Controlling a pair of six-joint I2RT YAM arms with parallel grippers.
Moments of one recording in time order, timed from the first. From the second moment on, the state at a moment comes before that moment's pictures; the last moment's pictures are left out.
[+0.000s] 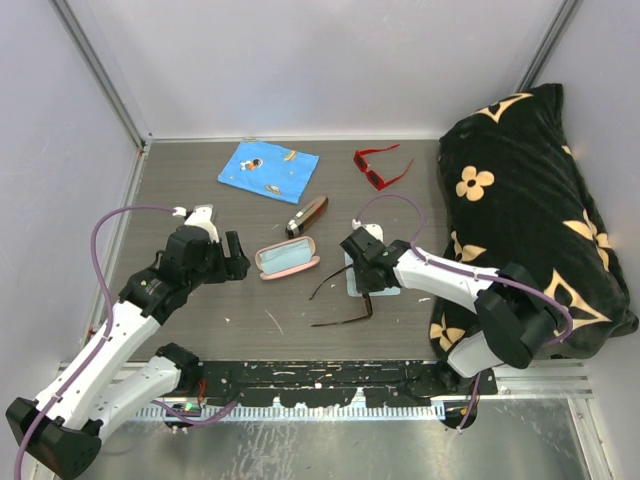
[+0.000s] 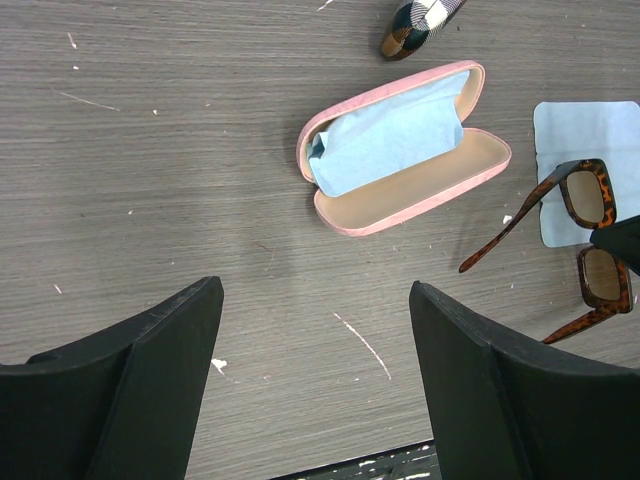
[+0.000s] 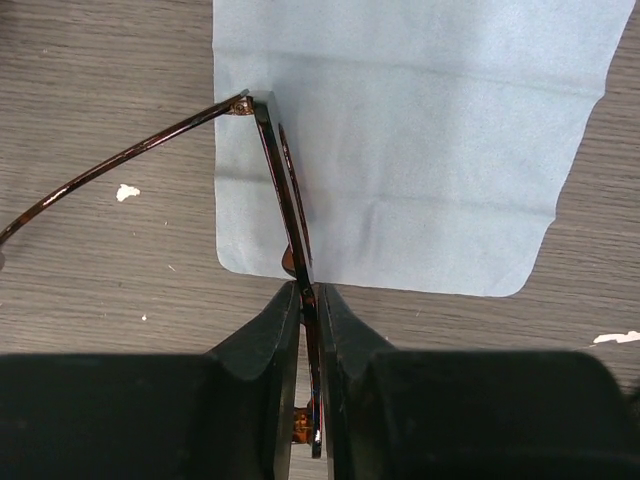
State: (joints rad) left arm -0.48 0.80 0.78 -0.65 -0.13 -0.48; right arm 0.76 1.47 0.86 -0.56 0.23 0.60
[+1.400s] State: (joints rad) left arm -0.55 1.02 1.07 -0.72 -0.10 -0.54; right arm 0.76 1.04 0.75 -0.28 -0.01 0.31
